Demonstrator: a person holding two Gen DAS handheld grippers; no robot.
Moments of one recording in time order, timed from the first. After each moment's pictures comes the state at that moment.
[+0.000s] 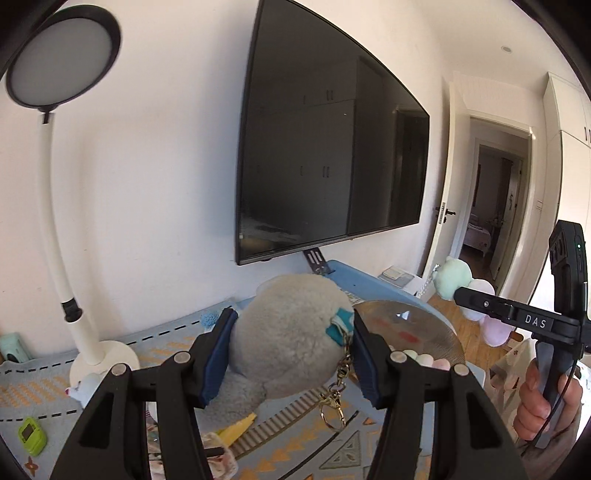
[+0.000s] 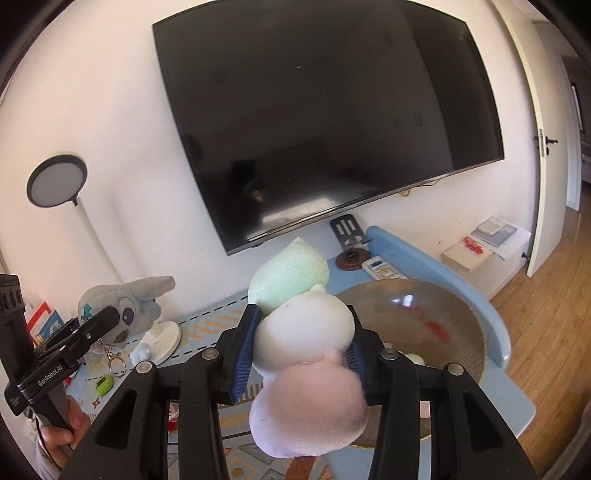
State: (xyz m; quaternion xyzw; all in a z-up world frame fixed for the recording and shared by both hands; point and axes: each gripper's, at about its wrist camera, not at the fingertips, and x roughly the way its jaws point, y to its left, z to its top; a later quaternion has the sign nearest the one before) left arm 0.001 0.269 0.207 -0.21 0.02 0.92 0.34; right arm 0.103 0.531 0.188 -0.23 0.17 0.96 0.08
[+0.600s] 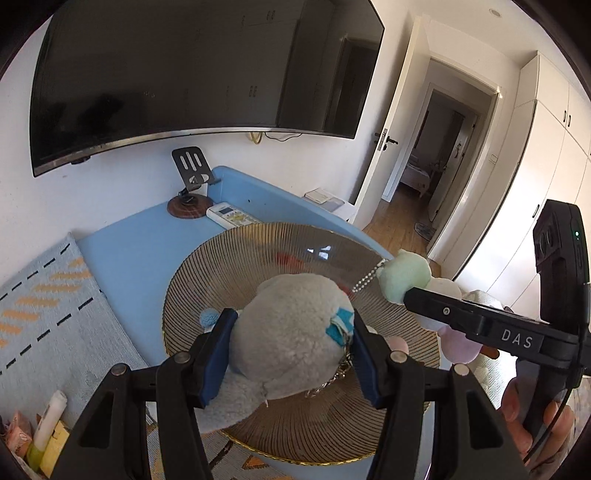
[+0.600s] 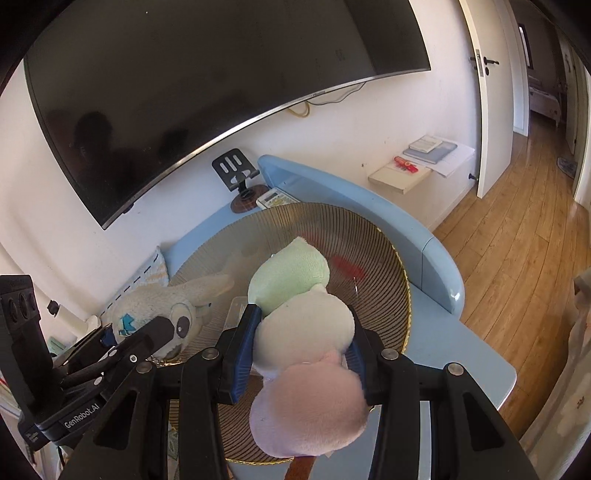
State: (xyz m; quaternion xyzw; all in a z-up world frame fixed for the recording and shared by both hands) left arm -0.041 0.444 0.087 -0.35 0.05 0.82 0.45; right arm 0.078 0.633 0.086 -0.34 0.25 0.89 0.17
